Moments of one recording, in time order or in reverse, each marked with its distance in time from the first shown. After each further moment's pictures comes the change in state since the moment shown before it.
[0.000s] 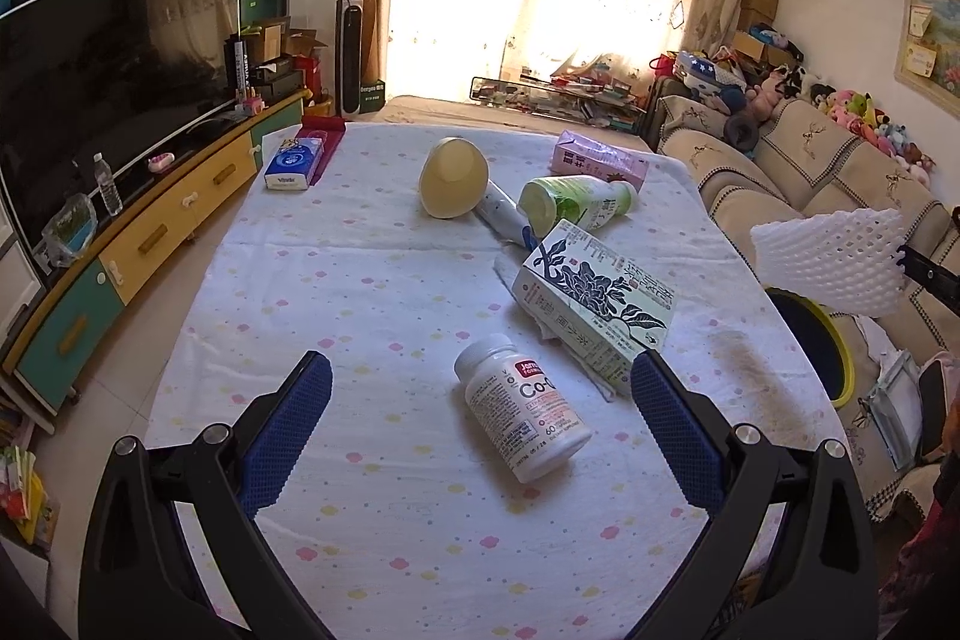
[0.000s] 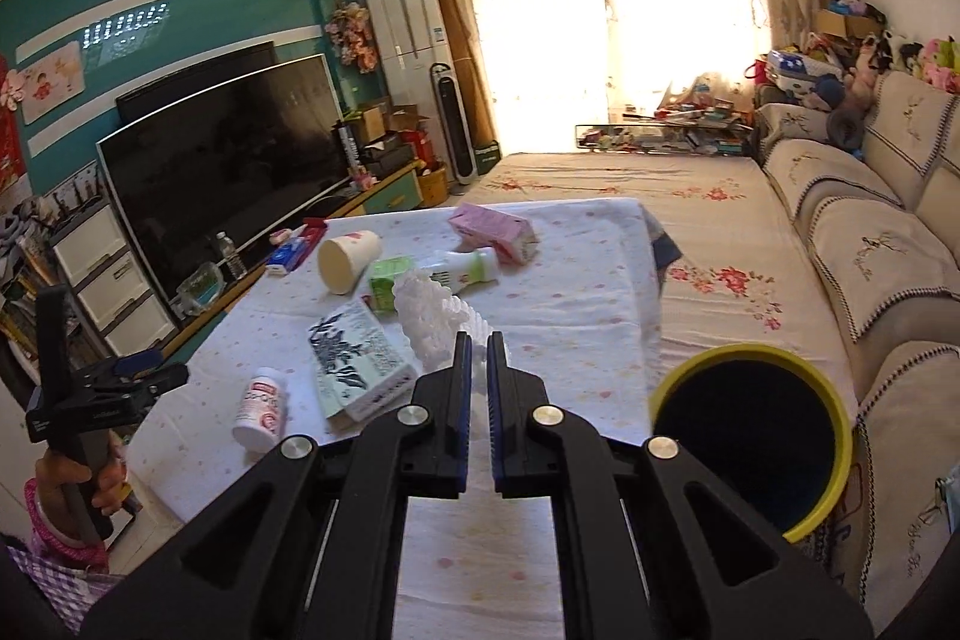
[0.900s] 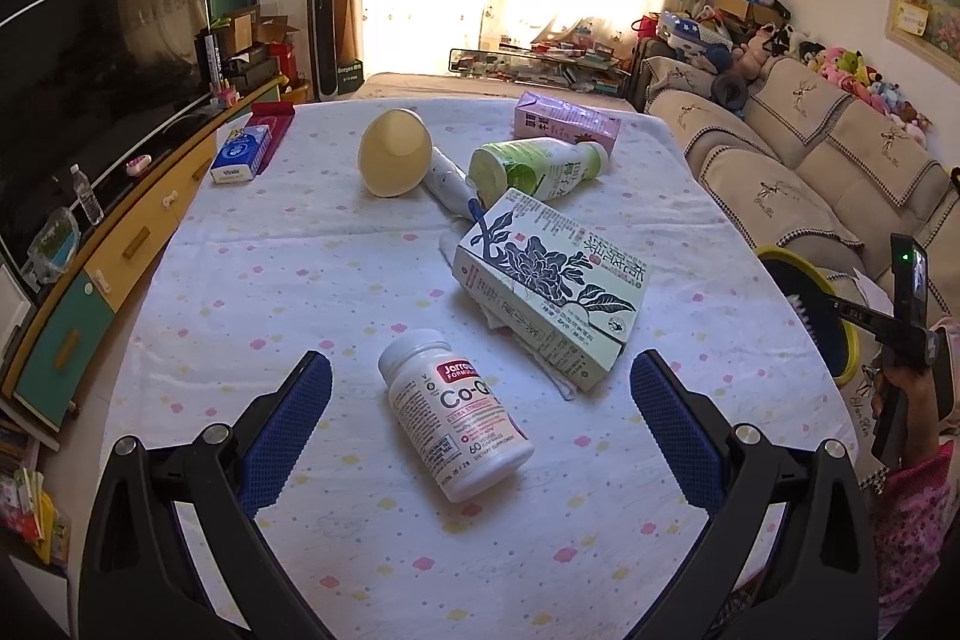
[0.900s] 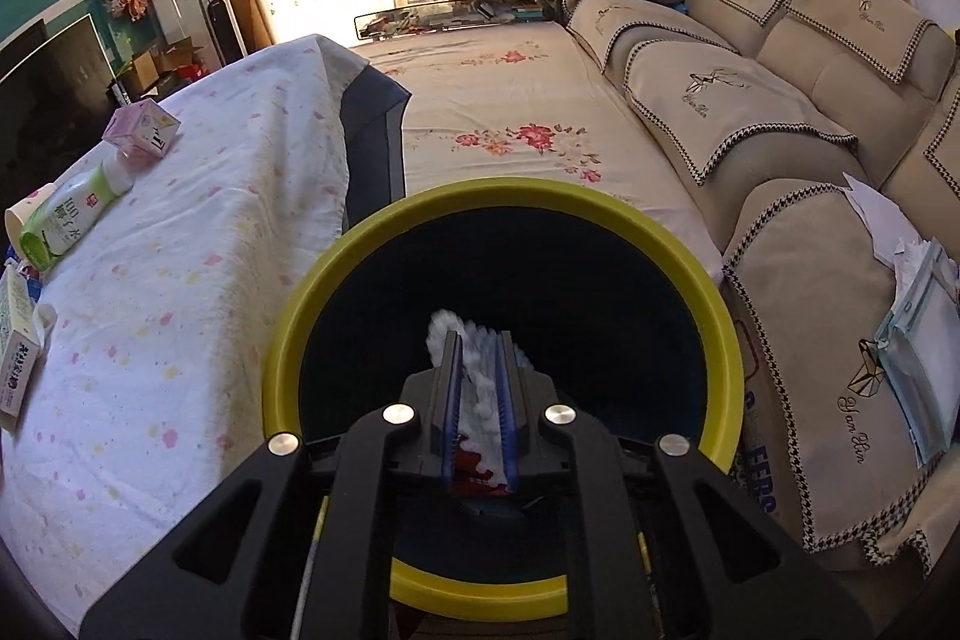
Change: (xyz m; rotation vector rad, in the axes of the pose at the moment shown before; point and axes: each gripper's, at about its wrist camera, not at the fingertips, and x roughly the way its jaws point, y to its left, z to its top) left arm 0.038 -0.040 0.004 0.063 0.075 -0.013; right arm 0.132 -0.197 -0.077 0.222 0.256 -0.423
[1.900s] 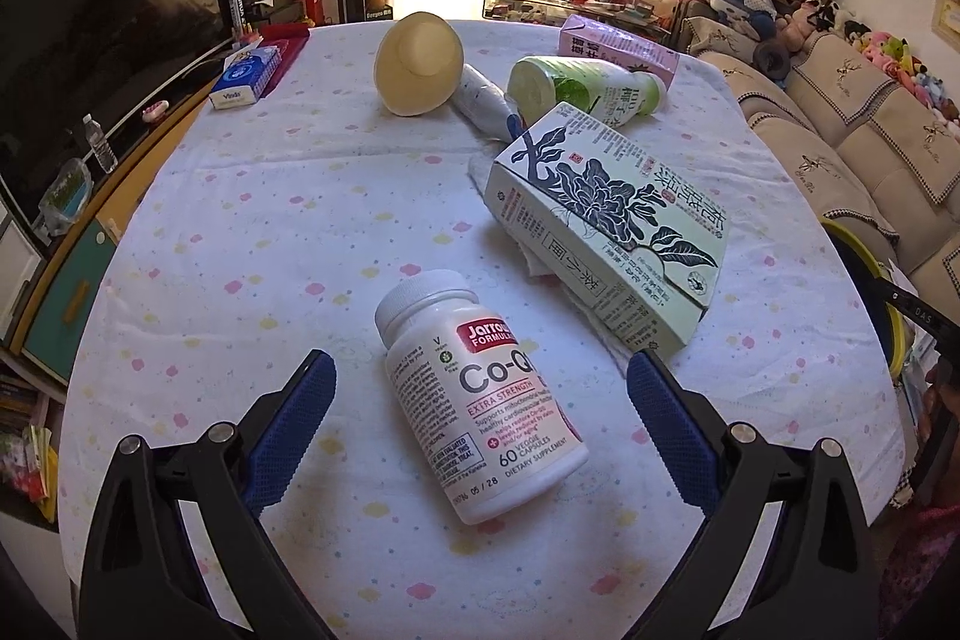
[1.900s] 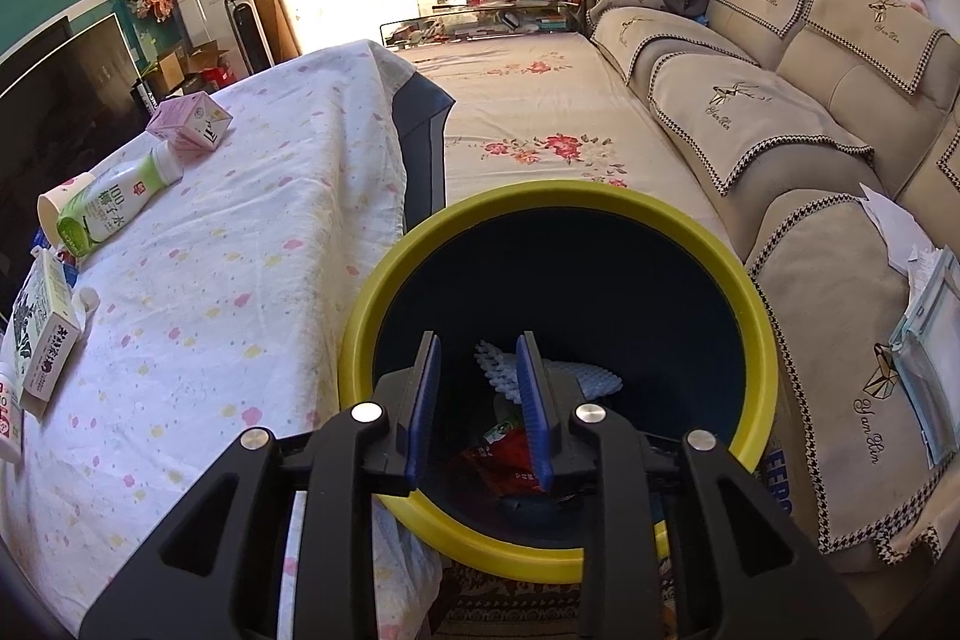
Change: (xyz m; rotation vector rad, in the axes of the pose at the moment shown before) left arm 0.063 0.009 -0.013 -0.055 0.138 0.072; right arm -0.028 0.032 -0.010 -0.023 -0.019 0.054
